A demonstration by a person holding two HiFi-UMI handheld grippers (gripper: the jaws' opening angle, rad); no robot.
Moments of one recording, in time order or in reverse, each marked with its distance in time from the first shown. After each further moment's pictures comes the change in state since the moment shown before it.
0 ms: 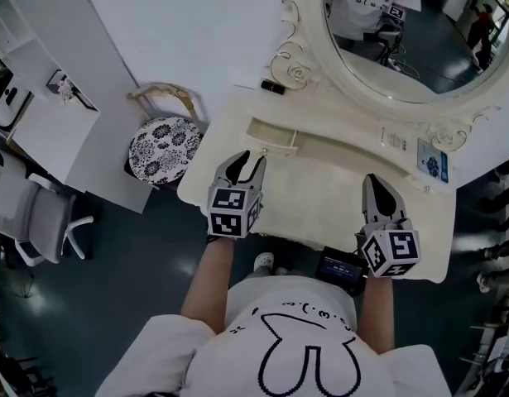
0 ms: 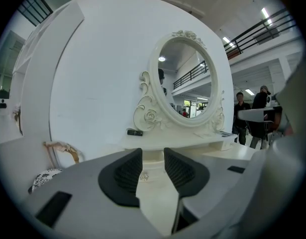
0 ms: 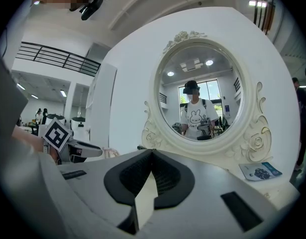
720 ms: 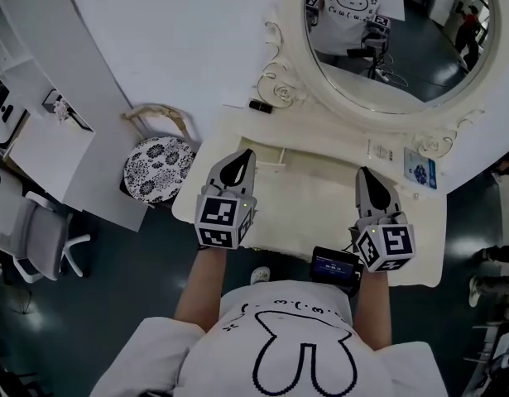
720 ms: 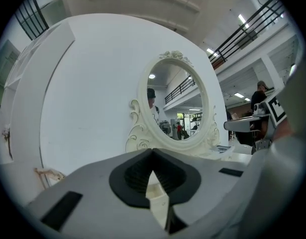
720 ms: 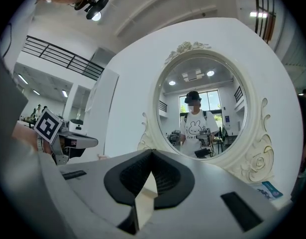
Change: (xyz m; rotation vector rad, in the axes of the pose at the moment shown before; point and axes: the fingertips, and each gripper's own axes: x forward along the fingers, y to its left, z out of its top) left arm -0.011 -0.022 0.085 0.102 -0.206 -0.062; right arm 0.016 -0.012 0.045 -0.056 -0.101 -0.013
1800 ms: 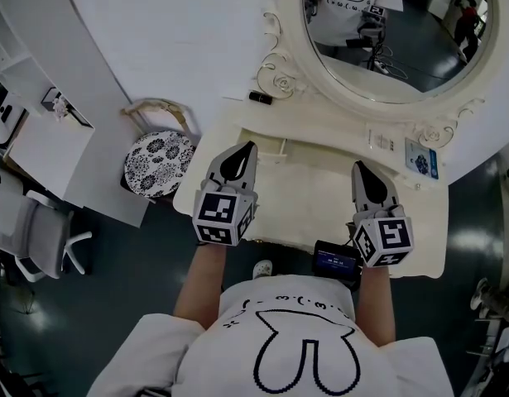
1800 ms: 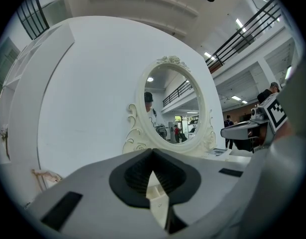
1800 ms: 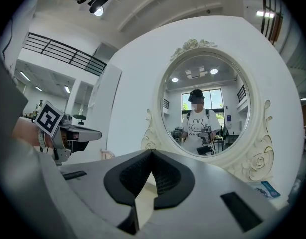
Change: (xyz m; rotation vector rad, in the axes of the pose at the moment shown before) left arm -0.010 -0.008 0.012 -0.001 -0.041 -0.028; right arm -0.004 0.017 -0.004 -0.032 0.045 0.016
